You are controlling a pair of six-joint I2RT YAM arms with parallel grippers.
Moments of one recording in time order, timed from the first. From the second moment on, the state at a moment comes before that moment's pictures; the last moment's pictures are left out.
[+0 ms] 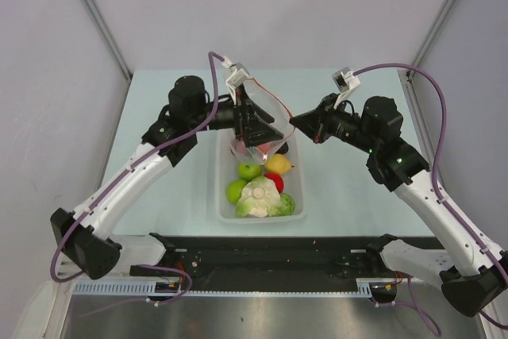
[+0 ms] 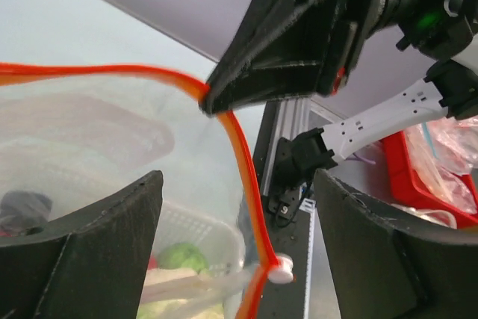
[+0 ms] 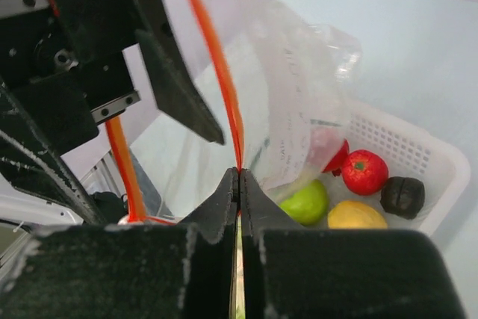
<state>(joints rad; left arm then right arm) -0.59 1.23 1.27 -0.16 0.77 -0.37 0.54 1.02 1.14 -0.19 -0.37 0.41</state>
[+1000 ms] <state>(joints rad) -0.53 1.15 1.51 -0.61 0.59 0.02 0.46 0.88 1.15 -0.27 -0.15 0.35</state>
